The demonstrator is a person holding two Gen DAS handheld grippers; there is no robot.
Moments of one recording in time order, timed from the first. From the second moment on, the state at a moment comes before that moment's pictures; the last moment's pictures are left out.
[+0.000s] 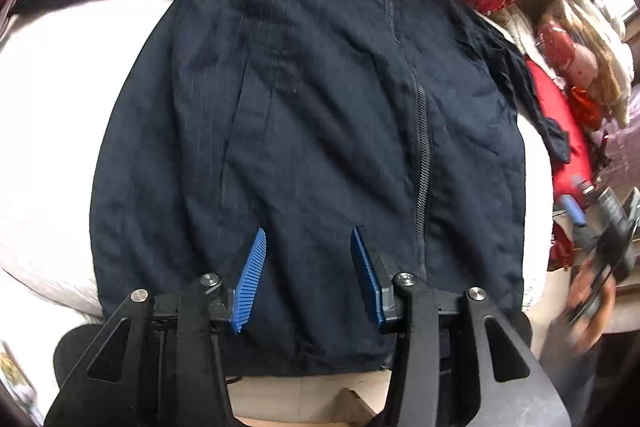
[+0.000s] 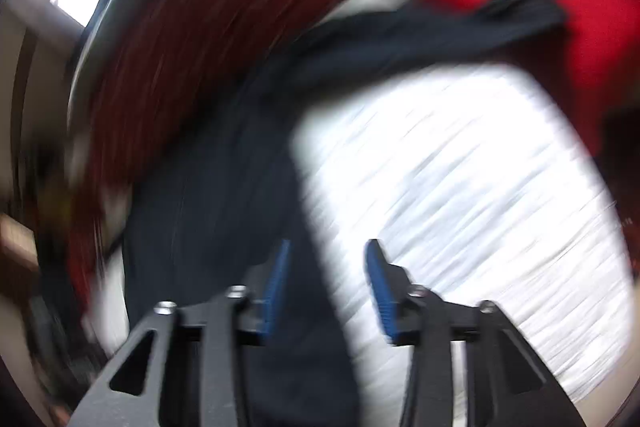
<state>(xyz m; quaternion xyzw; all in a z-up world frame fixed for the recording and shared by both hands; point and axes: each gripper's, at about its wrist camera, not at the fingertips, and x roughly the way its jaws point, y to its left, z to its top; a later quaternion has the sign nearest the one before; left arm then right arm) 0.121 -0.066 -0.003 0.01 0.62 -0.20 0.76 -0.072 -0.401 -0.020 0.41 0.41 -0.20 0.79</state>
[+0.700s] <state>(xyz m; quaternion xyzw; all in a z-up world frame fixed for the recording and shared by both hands) 0.231 -0.150 -0.025 0.00 0.62 -0.22 0.75 -0.039 -0.637 -0.121 0.61 0.25 -0.34 0.67</state>
